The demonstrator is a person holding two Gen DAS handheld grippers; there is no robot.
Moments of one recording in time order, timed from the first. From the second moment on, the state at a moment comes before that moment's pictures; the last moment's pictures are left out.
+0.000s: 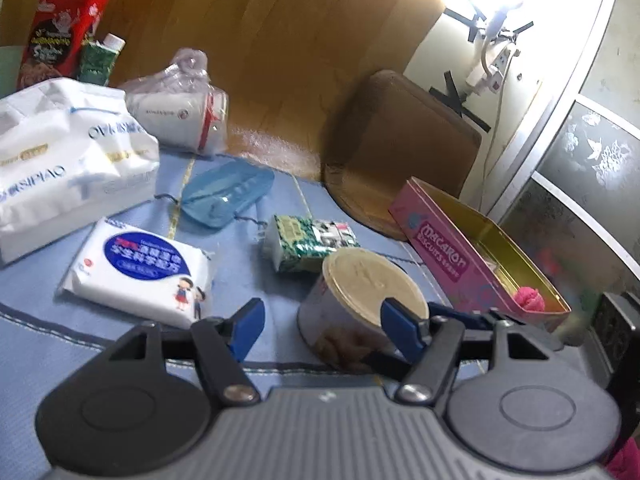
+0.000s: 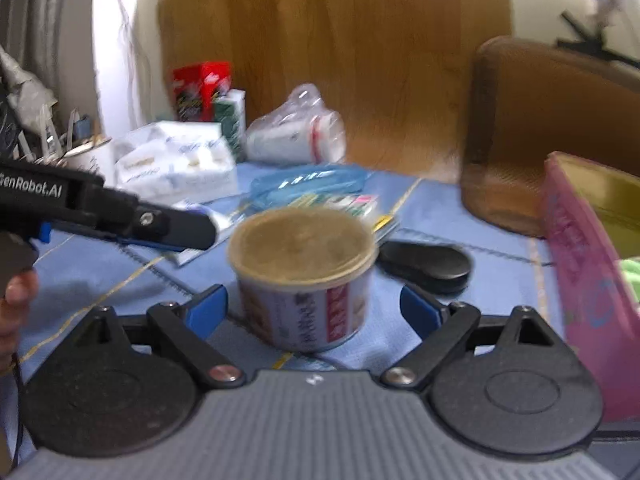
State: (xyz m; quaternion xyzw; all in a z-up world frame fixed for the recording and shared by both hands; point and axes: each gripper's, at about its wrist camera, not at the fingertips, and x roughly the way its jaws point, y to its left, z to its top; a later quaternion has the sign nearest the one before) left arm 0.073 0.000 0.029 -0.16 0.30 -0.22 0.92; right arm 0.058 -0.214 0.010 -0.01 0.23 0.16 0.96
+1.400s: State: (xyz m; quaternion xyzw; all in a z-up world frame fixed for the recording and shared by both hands) left arm 0.022 0.085 0.042 -0.22 0.28 -0.13 0.93; right arm 0.054 -0.101 0.015 -0.04 0.23 0.29 0.93
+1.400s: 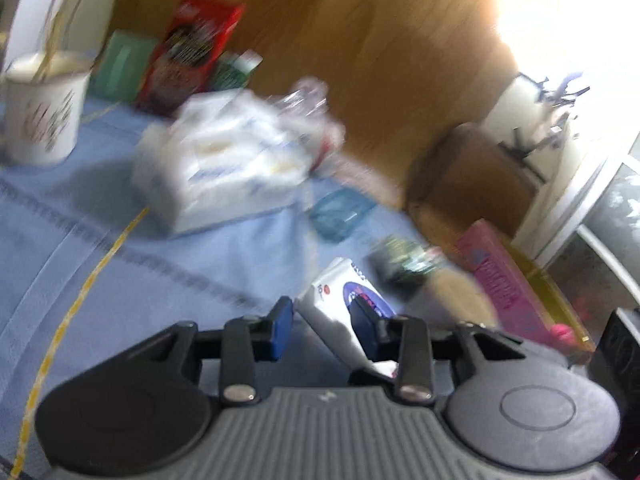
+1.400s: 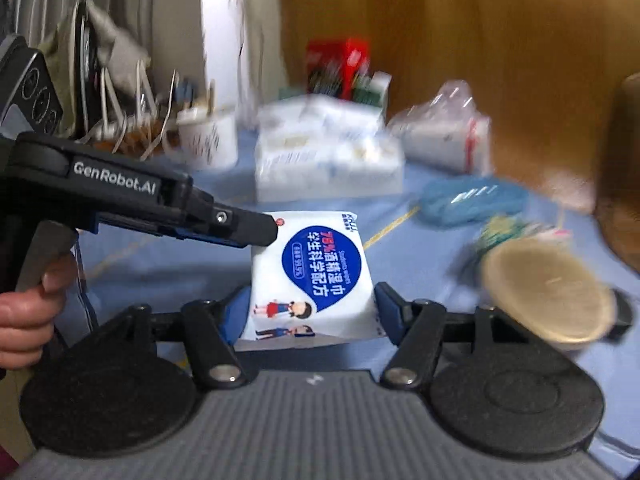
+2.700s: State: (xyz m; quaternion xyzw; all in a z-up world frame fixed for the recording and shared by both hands) left arm 0.054 -0.062 0.065 -0.10 0.27 -0.26 0.92; right arm 0.044 -0.326 0.058 0.07 0.12 0.05 0.99
